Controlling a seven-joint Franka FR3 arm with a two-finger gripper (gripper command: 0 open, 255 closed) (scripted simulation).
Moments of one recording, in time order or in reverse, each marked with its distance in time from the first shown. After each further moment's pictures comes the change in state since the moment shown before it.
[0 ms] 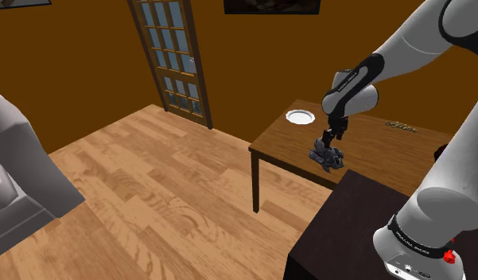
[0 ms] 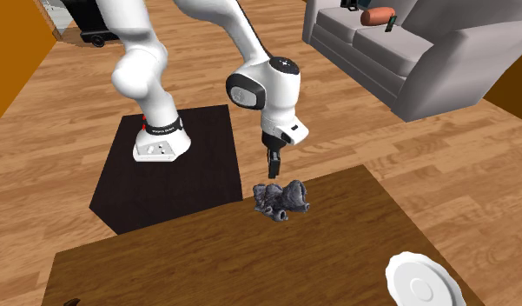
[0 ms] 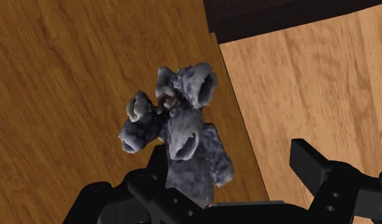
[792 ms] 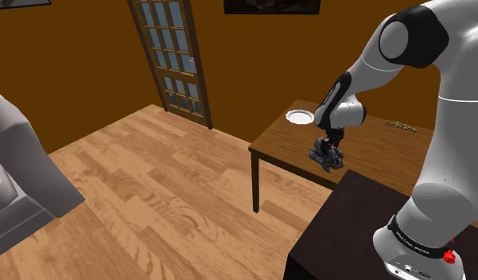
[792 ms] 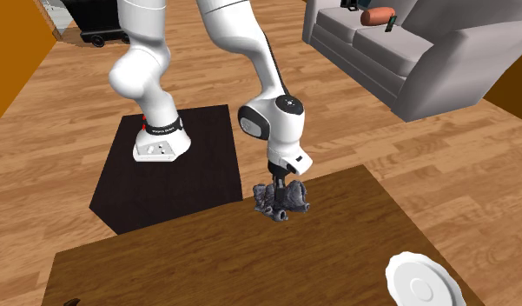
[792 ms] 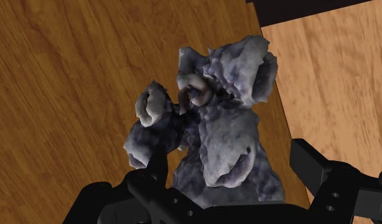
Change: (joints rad) arm -0.100 0.305 0.088 0.114 0.234 0.182 -0.204
